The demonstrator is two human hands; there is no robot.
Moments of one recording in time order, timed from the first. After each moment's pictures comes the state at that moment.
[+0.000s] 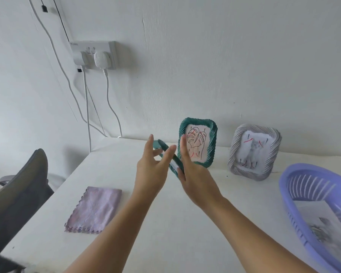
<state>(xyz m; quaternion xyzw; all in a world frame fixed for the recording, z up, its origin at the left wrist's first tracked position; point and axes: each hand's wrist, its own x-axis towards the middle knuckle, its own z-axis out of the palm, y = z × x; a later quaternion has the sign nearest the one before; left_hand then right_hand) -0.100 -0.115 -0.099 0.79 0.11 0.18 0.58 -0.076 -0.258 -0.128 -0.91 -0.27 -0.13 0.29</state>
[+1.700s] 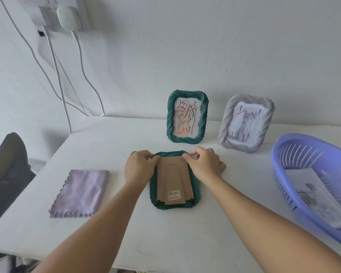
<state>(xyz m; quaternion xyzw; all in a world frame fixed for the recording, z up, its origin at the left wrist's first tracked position) -0.061 -0.086 -0.211 0.91 0.19 0.08 0.37 -0.036 -0.289 -0.211 -0.95 0.09 -0.02 0.31</state>
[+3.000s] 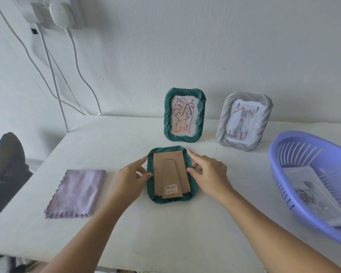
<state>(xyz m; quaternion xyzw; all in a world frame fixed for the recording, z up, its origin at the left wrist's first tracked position) -0.114 -0.071 -0.210 0.90 0.08 0.04 0.42 -0.063 -0.324 -0.230 -0.94 -0.12 -0.07 0.31</state>
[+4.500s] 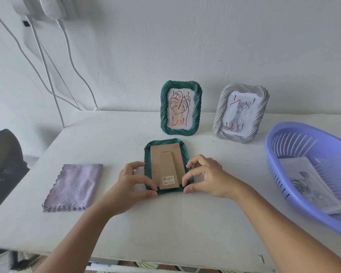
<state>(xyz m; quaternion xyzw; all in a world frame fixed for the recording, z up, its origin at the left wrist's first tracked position) -0.152 -0.064 -0.204 0.90 -0.03 -0.11 0.42 -0.090 -0.353 -0.207 -0.90 -0.25 0.14 0.33</state>
